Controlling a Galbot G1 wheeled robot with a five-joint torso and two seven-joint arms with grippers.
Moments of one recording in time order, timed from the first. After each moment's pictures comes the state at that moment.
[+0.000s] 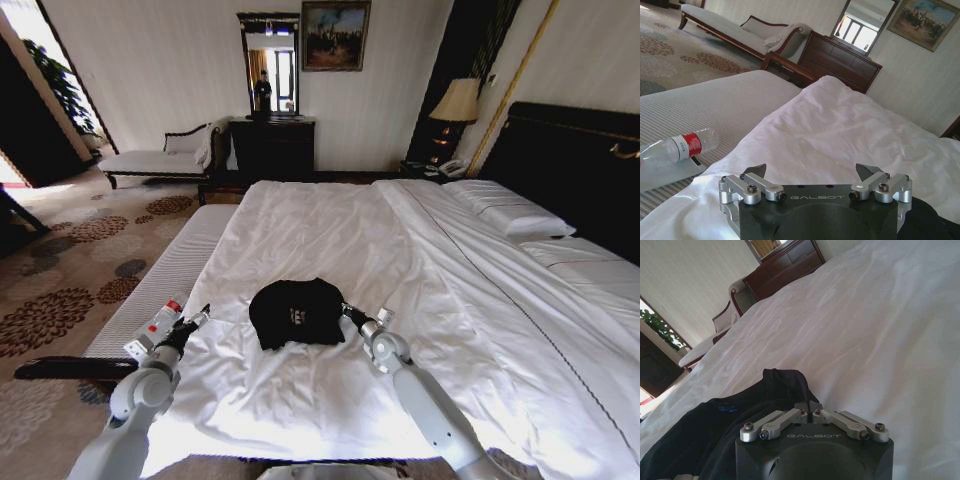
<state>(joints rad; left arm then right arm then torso) 1.40 -1.14 -0.72 -1.94 -0.98 0.31 -0.23 -0.96 1.21 0.18 1.50 0.96 -0.23 0.11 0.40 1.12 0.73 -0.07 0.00</state>
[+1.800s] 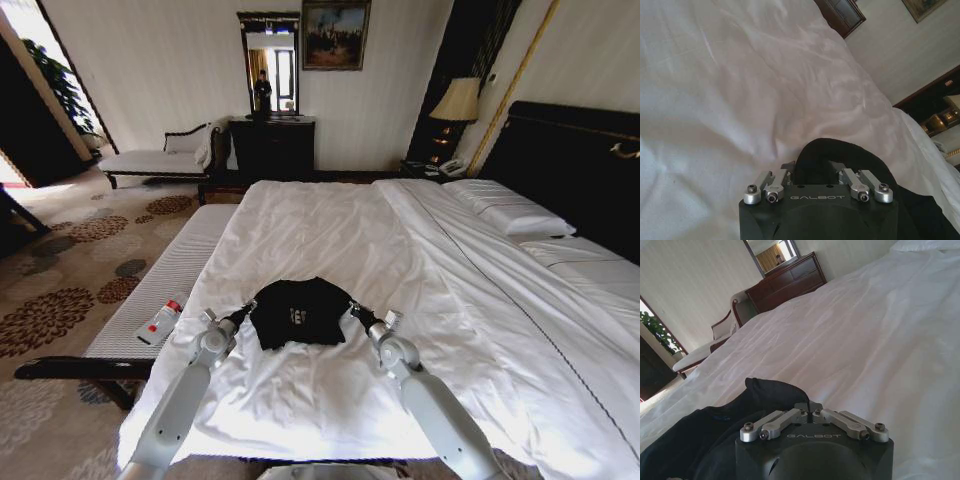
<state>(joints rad) 0.97 -1.21 -0.35 -1.45 -1.24 0.33 -0.16 -1.02 1.18 0.22 1.57 0.88 -0.20 0.11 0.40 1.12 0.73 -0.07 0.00</state>
